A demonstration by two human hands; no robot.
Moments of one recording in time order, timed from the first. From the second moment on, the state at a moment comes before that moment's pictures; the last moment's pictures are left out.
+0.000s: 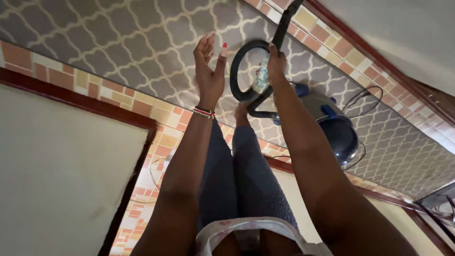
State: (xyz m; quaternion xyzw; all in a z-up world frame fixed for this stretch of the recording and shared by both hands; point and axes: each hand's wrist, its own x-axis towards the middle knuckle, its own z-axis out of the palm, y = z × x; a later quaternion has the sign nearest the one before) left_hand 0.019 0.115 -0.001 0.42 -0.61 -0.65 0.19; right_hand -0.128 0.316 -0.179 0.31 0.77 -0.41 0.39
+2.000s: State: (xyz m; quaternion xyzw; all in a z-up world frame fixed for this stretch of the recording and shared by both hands) left_hand -0.108 0.493 0.143 -0.06 -0.82 -0.48 -0.31; right_hand 0.010 0.760 -0.065 0.51 0.49 -0.71 0.00
